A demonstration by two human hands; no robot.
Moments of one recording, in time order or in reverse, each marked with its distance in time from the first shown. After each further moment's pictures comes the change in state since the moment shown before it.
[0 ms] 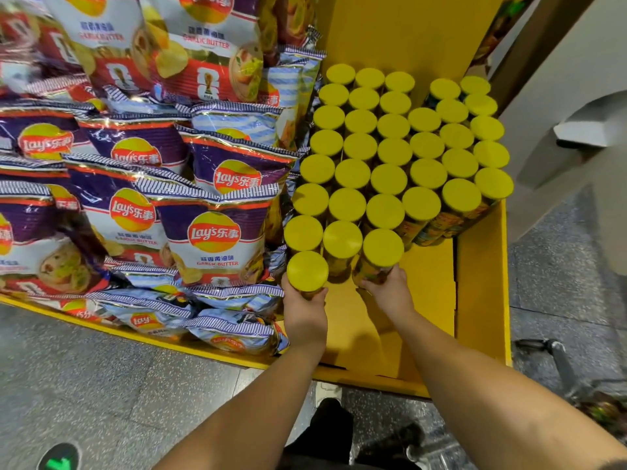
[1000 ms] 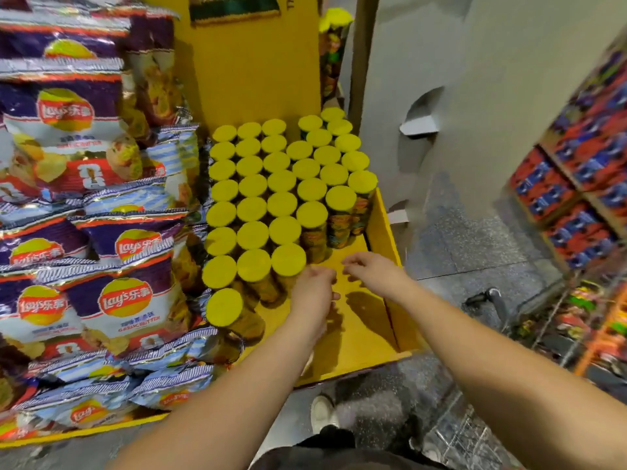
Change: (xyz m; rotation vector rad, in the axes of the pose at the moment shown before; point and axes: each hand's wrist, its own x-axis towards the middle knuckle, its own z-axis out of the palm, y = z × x) left_hand -0.102 0.111 0.078 0.022 -0.479 -0.085; right_hand -0.067 -0.023 -0.175 0.020 -0.179 -0.029
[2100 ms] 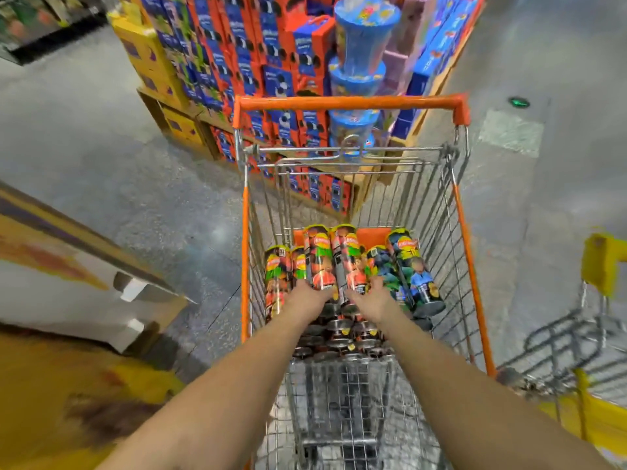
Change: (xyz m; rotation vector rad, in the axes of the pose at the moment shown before) left_hand -0.128 -0.169 0.553 1.236 -0.793 0.199; right_hand -0.242 0.485 -0.252 0.566 0.728 0.822
